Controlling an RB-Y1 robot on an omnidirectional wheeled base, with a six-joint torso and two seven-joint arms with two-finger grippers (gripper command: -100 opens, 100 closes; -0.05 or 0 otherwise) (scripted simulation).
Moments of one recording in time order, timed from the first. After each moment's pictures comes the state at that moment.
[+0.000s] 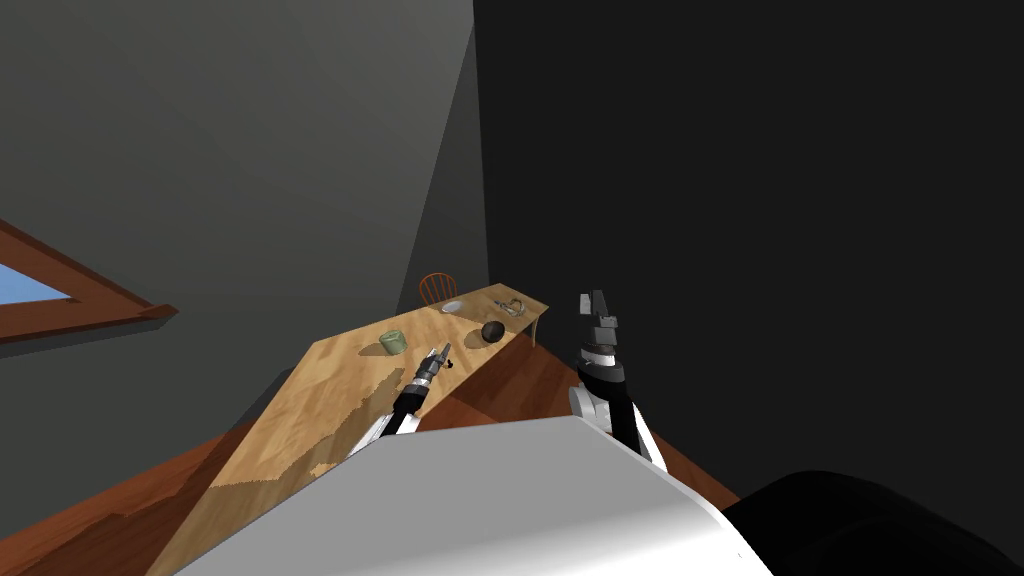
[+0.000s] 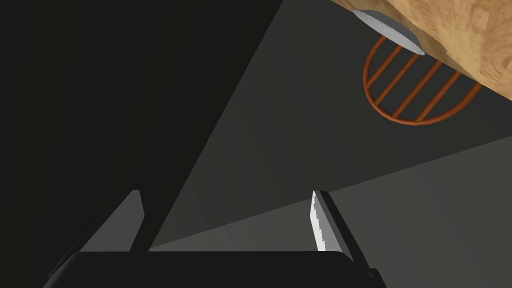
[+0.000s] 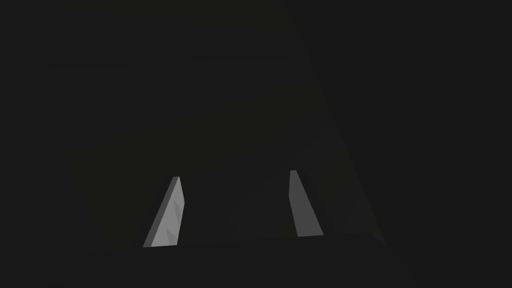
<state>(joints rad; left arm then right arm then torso) 0.13 0.20 0.09 -1.16 -0.26 -0.65 -0.64 0.49 0.02 0.03 -2.38 0.08 -0.58 0.13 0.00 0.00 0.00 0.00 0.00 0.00</state>
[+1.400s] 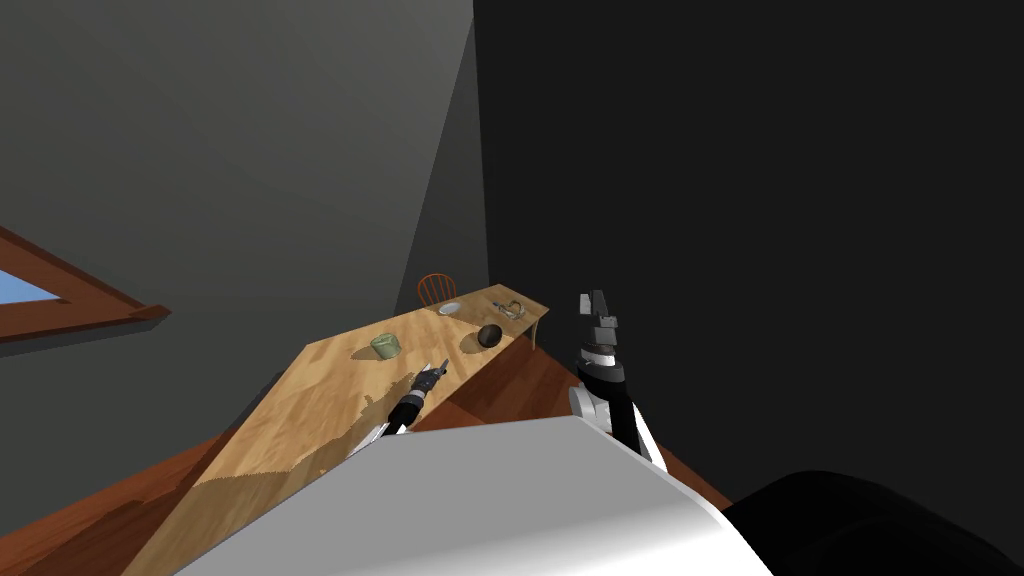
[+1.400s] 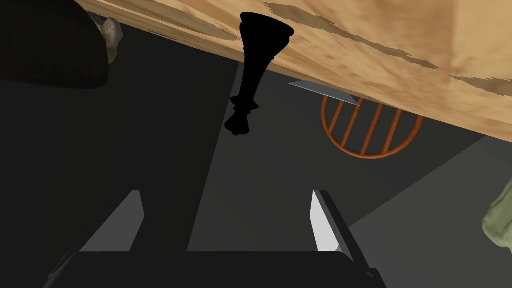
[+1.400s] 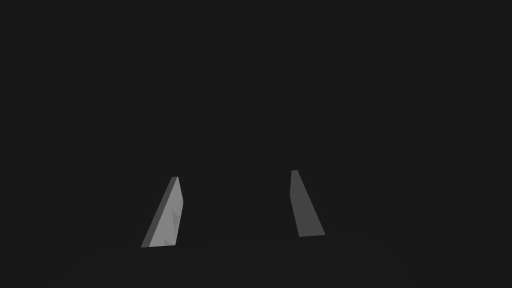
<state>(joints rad) 0.02 0.24 0.12 -0.79 -0.32 -0.65 -0.81 0.49 0.02 0.03 -2.38 0.08 -0.58 0.13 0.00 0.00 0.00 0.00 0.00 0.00</state>
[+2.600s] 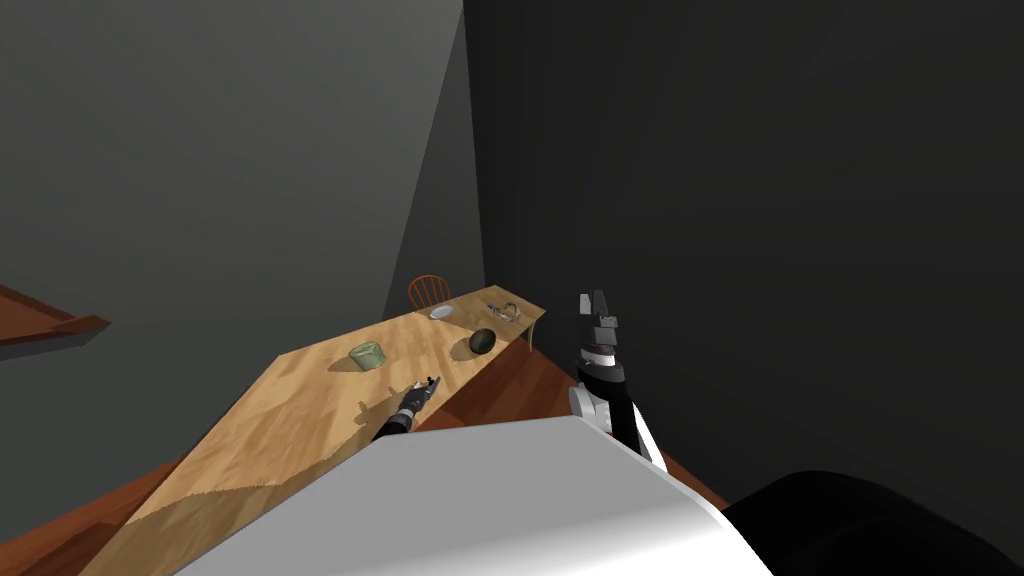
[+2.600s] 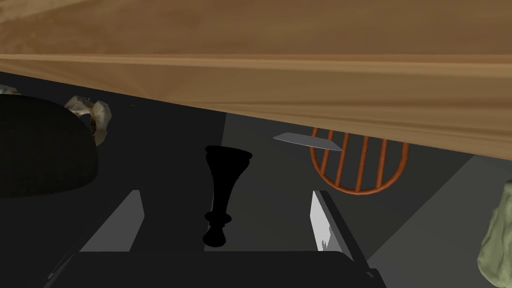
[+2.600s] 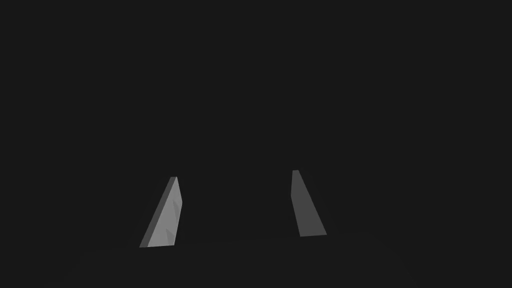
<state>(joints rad) -0.03 0.28 0.16 -0.51 -0.34 -0.70 -0.92 0.49 0.02 0.03 -2.38 0.08 -0.58 0.13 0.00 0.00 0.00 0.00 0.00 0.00</state>
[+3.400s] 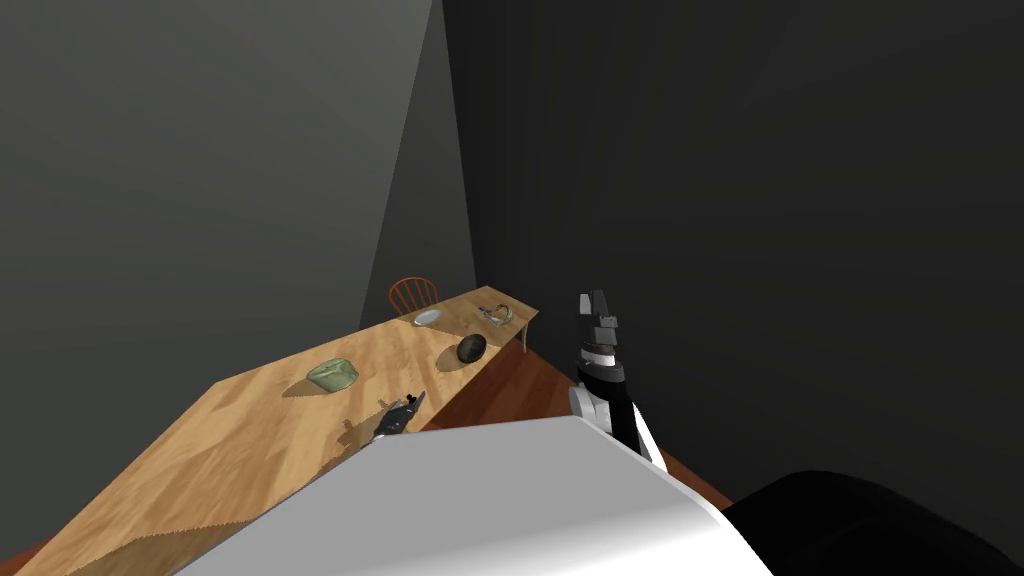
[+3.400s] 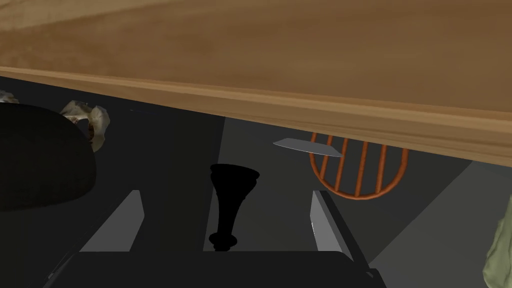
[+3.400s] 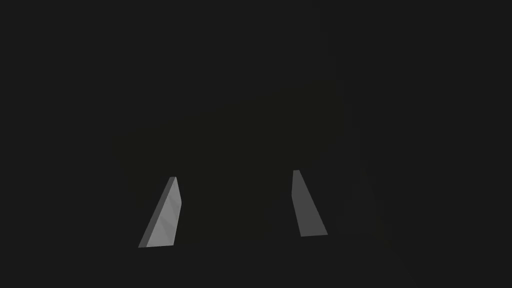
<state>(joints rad) 0.05 0.32 0.22 -0.44 -0.32 -0.82 -0.91 0.49 0.02 0.03 -2.38 0.08 -0.58 0.13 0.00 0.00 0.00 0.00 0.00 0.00</state>
